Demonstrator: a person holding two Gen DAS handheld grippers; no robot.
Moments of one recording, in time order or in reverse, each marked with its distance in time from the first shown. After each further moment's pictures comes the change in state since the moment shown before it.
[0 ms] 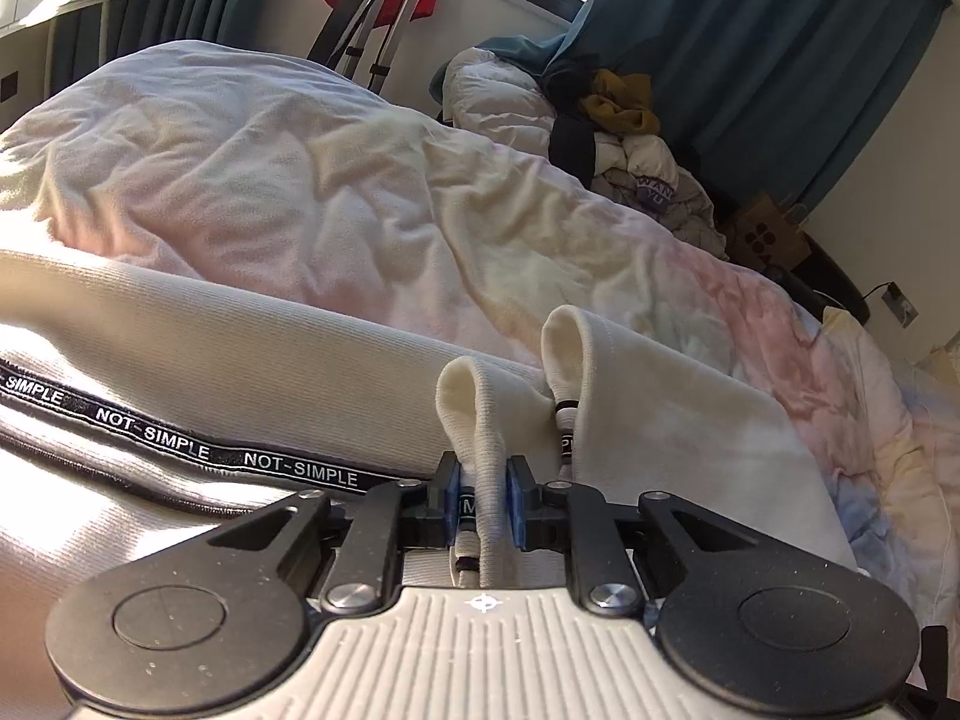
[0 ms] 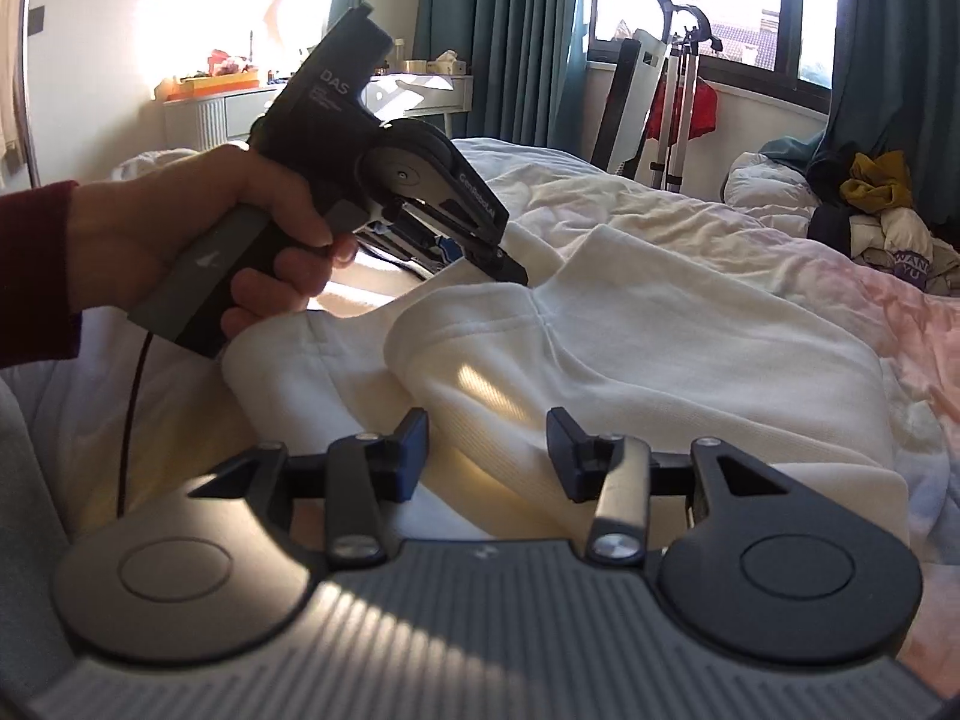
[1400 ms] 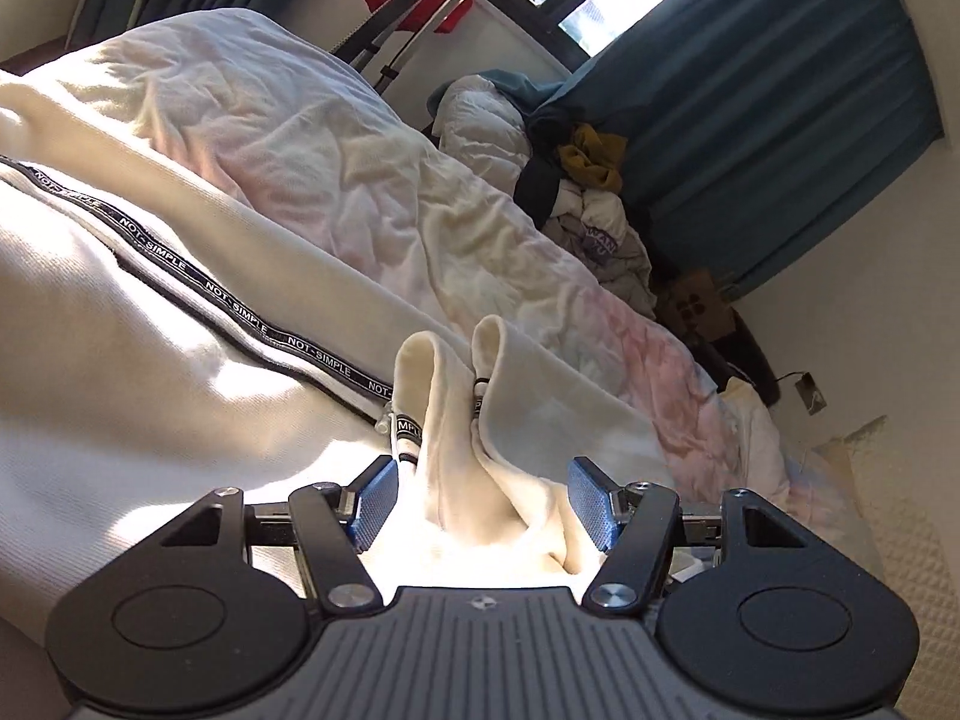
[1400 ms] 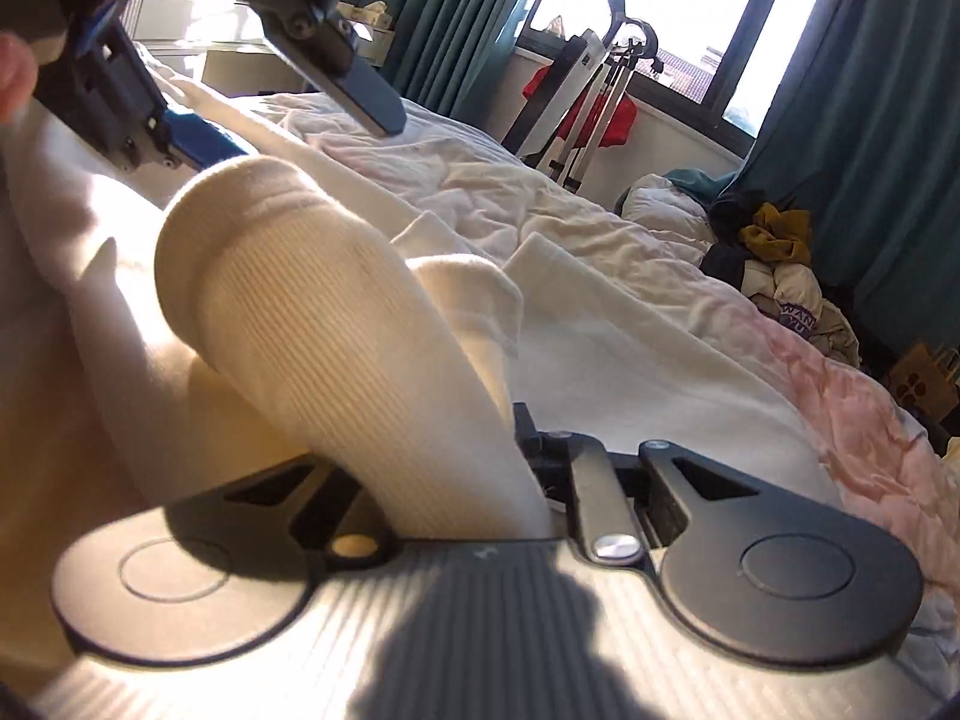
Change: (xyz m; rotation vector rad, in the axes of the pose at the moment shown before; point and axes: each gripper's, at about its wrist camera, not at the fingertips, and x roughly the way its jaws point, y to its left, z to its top) left arm -0.094 0.014 -0.034 -0.198 -0.015 -0.171; right arm 0.046 0.003 0.017 -0.139 0.077 -0.284
